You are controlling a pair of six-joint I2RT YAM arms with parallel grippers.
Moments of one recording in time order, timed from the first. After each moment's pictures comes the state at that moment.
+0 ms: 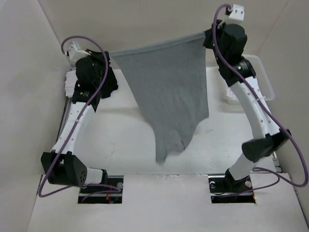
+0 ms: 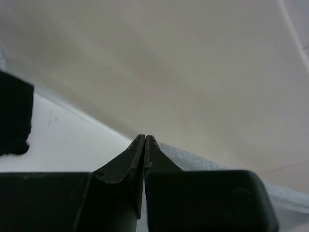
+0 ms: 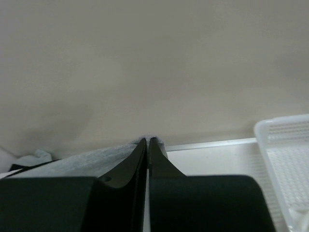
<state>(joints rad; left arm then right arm) -0.13 1.32 1.26 0.10 -0.19 -0.81 0.38 1.61 1.95 -0.29 0.37 0.21</state>
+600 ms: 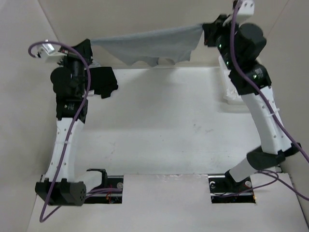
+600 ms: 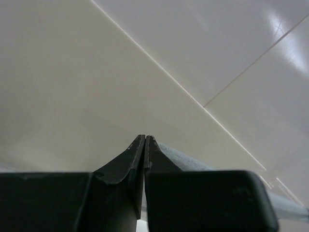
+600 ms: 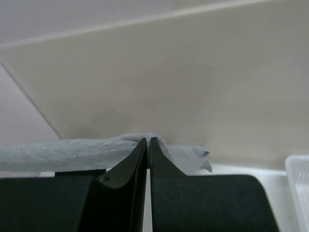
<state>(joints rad) -0.03 1.17 1.35 0.22 -0.11 -0.82 0.47 1.62 2.26 -0.41 0.23 0.18</state>
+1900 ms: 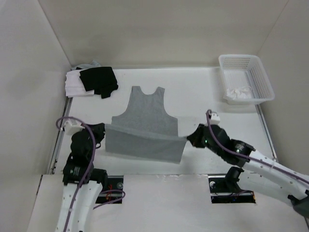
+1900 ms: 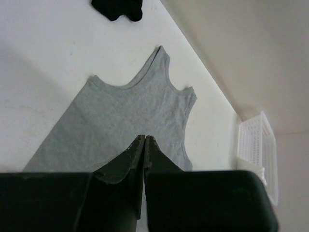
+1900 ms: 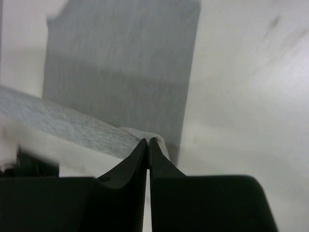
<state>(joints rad) -0.12 0.24 0.56 -0.60 -0.22 -0.94 0.99 0.74 0.60 -0.48 0.34 0.88</state>
